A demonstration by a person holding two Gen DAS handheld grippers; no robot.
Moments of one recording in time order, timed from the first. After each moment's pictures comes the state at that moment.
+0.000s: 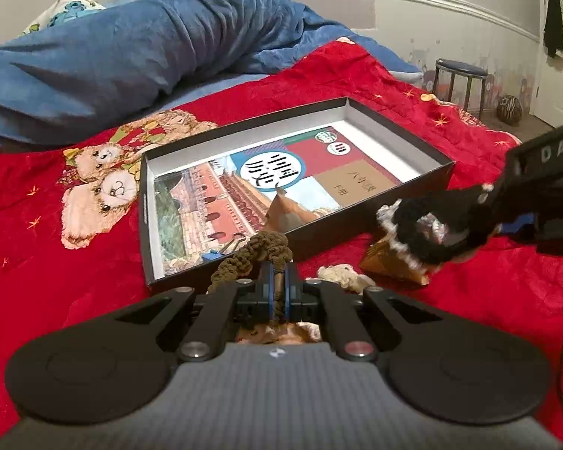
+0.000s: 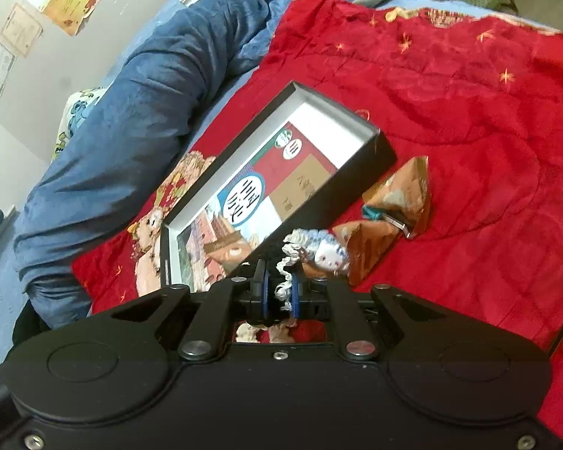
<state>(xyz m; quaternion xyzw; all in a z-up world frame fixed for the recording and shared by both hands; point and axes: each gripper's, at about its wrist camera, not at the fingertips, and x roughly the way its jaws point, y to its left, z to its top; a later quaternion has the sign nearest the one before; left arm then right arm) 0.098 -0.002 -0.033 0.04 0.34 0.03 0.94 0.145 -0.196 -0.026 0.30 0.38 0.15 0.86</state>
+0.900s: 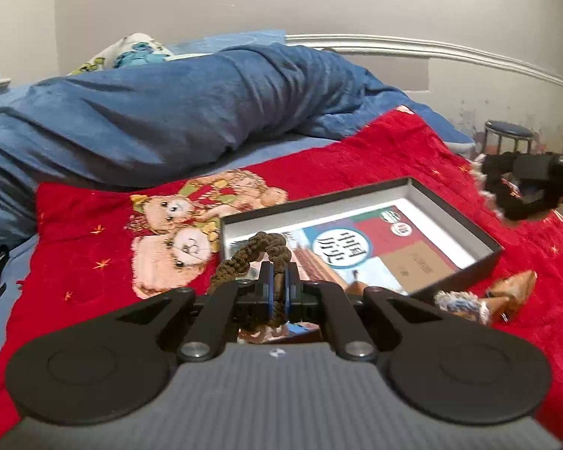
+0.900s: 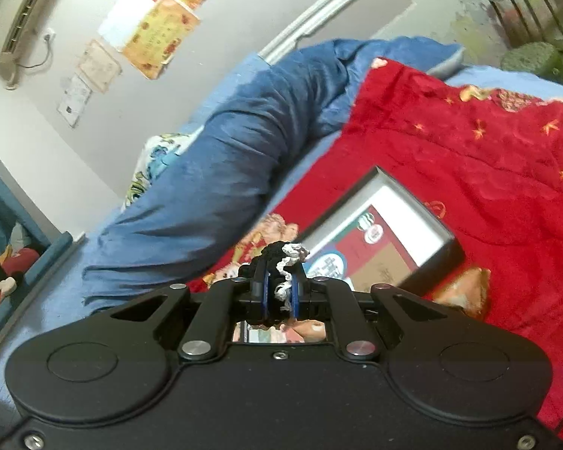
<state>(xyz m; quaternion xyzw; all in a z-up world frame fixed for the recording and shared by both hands) 0.088 0.031 0.017 0.02 0.25 0.11 0.96 0.147 -0.214 0.038 0.33 0.26 0.25 0.87</state>
